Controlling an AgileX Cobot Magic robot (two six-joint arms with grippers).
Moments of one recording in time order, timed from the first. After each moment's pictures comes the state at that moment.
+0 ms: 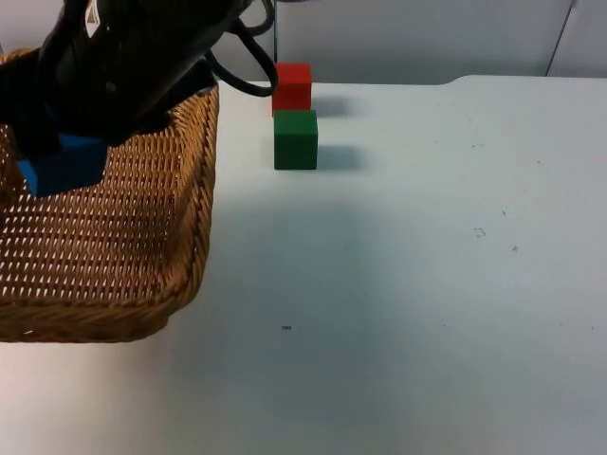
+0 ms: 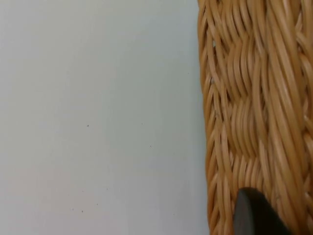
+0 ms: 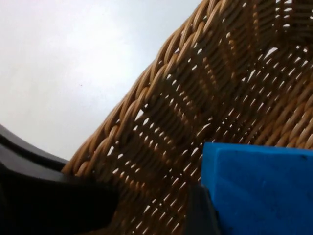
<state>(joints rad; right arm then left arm) 0.94 2.24 -1.84 -0.02 0.49 0.26 0.34 1.50 -0.60 -1.18 0.72 1.09</state>
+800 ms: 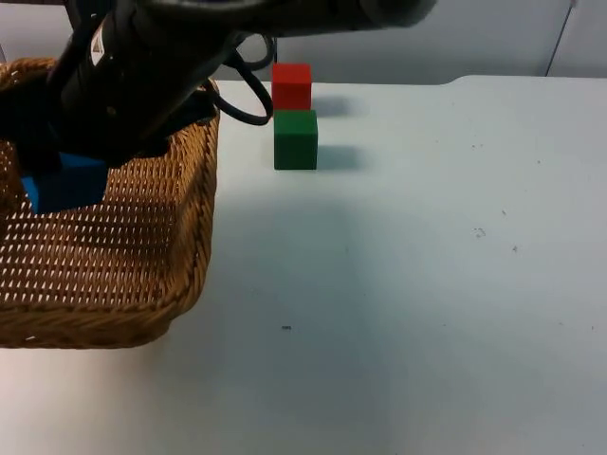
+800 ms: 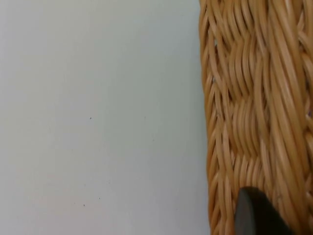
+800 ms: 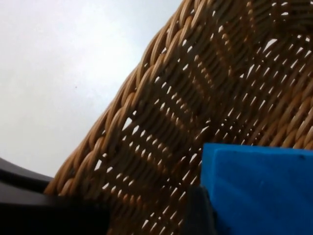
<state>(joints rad) 0.92 2.29 -1.85 0.02 0.47 0.29 0.33 1.51 -0.60 -1.18 0.72 1.08</state>
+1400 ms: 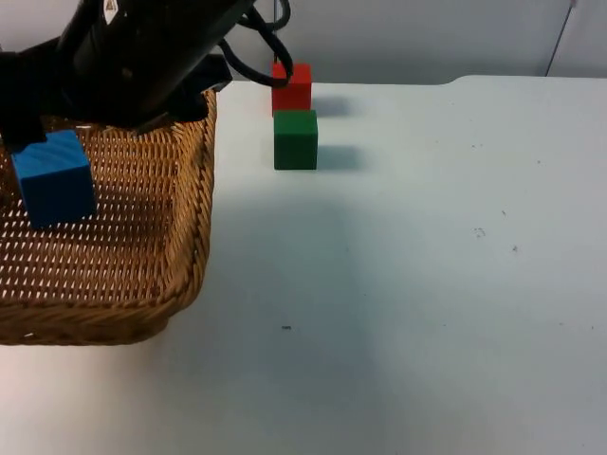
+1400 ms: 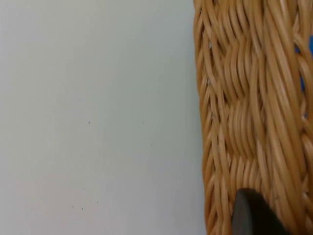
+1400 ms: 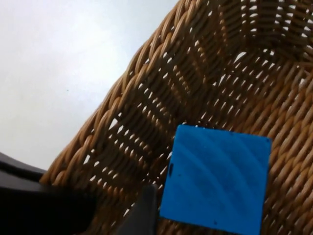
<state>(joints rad) 0.91 2.23 -1.85 -0.01 0.52 0.27 0.33 1.51 -0.60 -1.18 0.71 1.08</state>
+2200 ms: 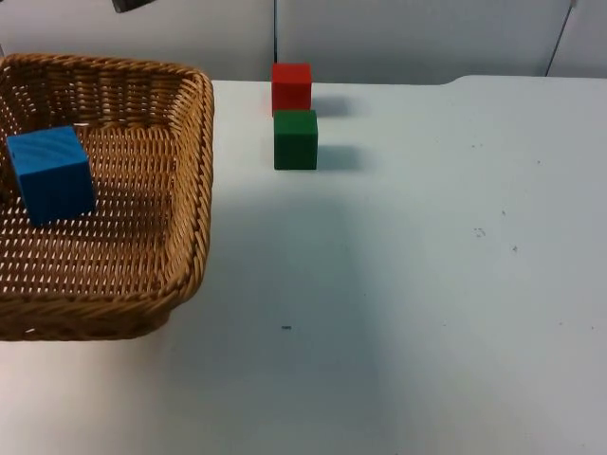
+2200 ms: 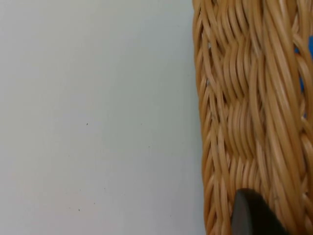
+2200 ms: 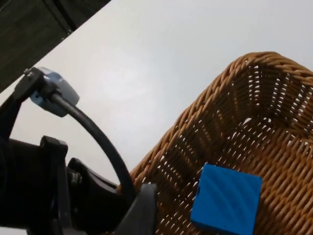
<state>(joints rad) 0.91 2.04 -1.84 0.10 0.57 0.09 0.33 1.51 -0.60 -1.18 0.71 1.07</state>
